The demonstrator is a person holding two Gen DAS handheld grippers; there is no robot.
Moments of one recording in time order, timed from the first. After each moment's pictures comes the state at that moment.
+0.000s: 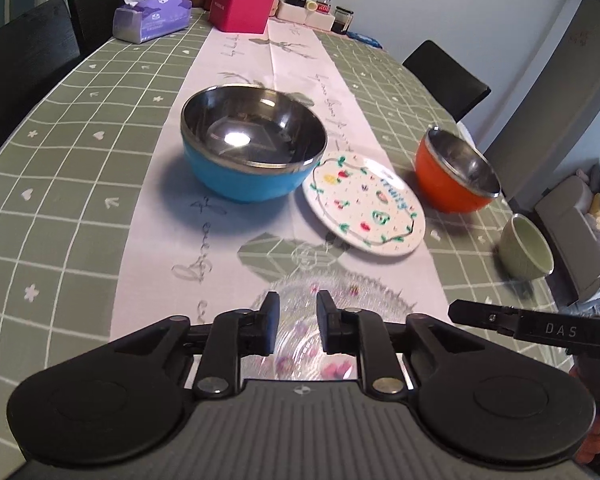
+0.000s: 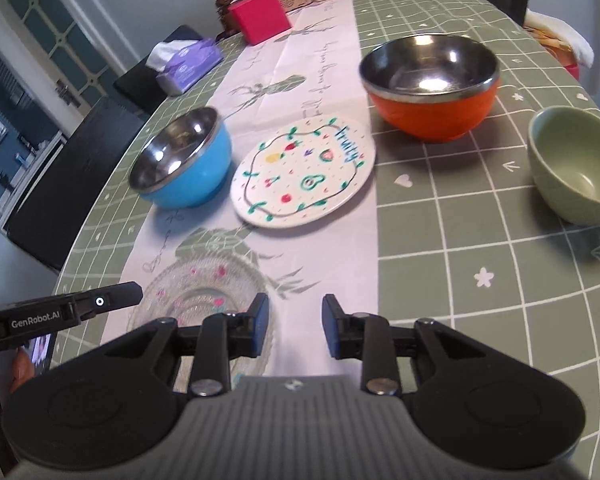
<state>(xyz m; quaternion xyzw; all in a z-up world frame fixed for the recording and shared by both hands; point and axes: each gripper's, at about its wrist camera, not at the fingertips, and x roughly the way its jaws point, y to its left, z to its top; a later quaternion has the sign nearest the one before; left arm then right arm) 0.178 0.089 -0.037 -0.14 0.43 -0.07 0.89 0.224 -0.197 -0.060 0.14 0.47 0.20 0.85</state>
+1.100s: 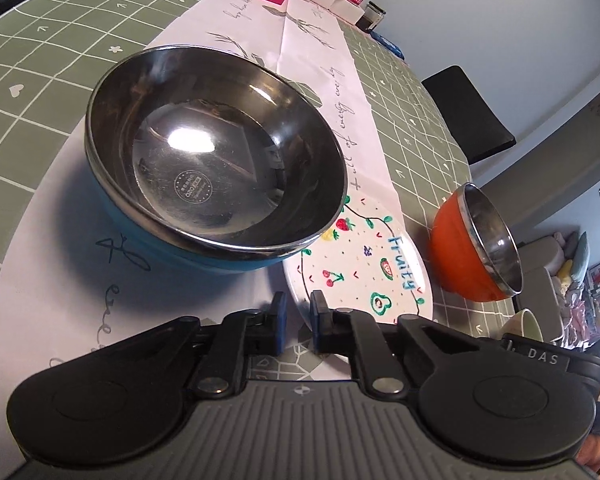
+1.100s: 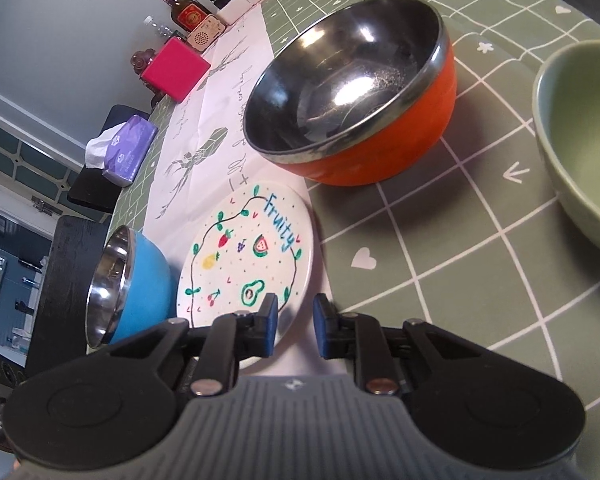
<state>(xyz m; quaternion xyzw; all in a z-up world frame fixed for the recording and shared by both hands) 0.279 0.088 -0.090 -0.26 0.45 -0.08 0.85 0.319 -0.223 -0.109 0.31 0.48 0.15 0.80</state>
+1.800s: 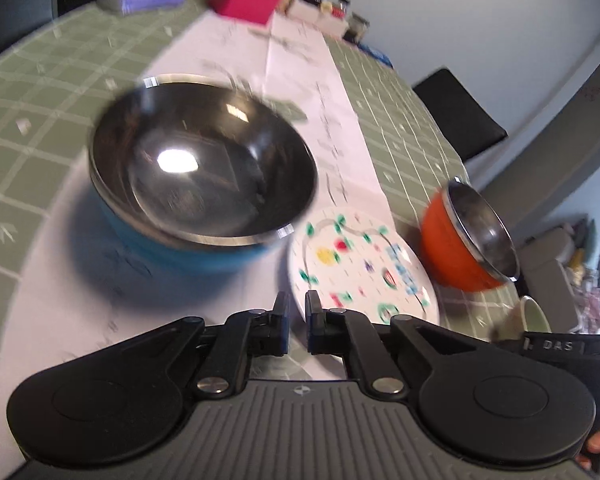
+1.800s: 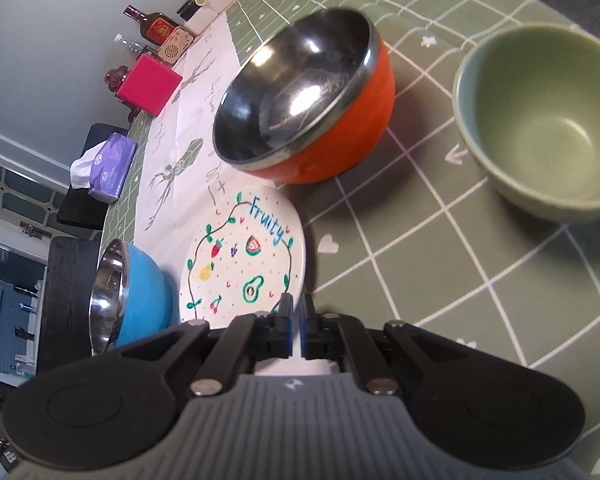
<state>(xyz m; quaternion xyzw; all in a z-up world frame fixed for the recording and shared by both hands) 0.263 0.074 -0.072 -0.21 0.41 -0.06 0.88 0.307 -0.241 -0.094 0.32 0.49 0.10 0.80</state>
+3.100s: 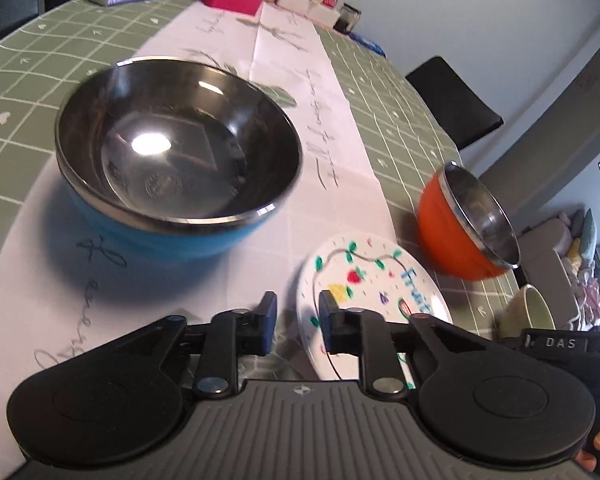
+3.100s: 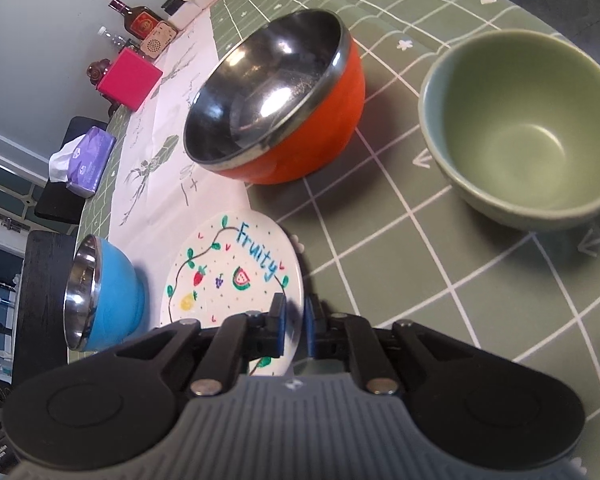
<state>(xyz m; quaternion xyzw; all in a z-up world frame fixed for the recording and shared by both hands) 0.270 0.062 -0.086 -0.22 0.43 -0.08 0.87 0.304 -0.248 -0.099 0.30 0.50 0.09 0.80</state>
